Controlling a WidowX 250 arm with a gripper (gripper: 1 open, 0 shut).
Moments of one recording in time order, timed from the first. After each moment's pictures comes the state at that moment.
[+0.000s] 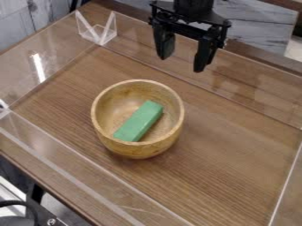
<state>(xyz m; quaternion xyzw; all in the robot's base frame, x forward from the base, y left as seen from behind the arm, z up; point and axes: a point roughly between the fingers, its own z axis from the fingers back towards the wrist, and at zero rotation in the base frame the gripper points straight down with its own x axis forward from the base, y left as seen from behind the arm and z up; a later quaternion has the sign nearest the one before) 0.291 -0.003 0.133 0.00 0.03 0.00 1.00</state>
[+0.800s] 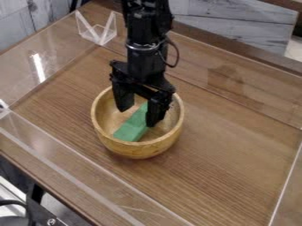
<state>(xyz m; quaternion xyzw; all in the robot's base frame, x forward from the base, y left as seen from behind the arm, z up) 0.241 0.035 0.058 -0.01 0.07 -0.03 1.00</state>
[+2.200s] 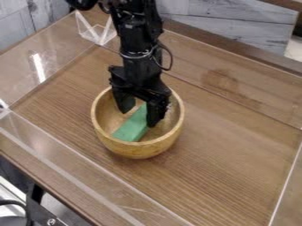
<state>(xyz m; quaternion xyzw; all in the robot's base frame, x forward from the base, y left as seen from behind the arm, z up) 0.250 0.039 0.045 -0.02 0.02 -0.03 1.00</state>
